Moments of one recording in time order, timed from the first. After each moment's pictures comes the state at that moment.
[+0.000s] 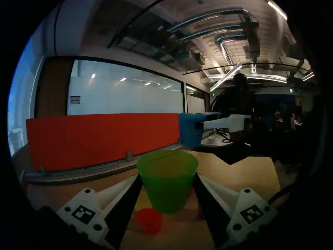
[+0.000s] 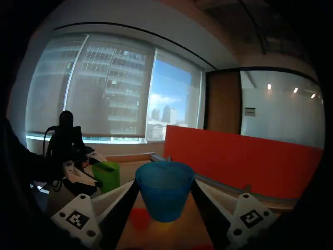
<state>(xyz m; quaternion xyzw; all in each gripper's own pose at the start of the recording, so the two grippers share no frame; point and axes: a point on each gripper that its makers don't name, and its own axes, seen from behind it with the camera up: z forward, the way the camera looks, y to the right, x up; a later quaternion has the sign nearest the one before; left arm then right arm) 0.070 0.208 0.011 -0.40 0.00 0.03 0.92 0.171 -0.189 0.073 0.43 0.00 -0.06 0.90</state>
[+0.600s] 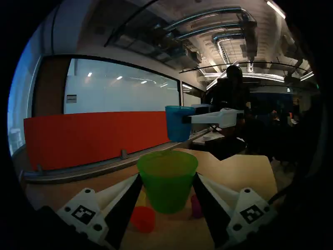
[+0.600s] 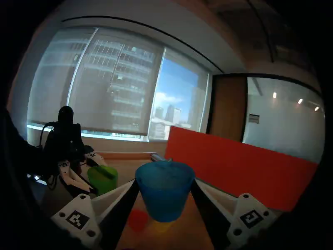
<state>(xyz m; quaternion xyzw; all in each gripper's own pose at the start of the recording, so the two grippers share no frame) 0.064 0.221 -0.002 -0.42 -0.01 0.04 0.91 0.181 -0.202 0.075 0.44 0.02 -0.10 0.89</state>
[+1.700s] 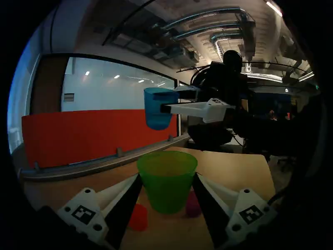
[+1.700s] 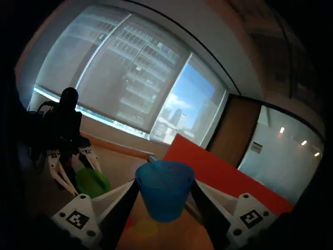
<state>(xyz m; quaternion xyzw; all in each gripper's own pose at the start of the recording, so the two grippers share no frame) 0.054 0.233 -0.015 -0.43 -0.01 0.03 0.90 0.210 -0.236 0.077 0.45 0.08 -0.23 0.86</state>
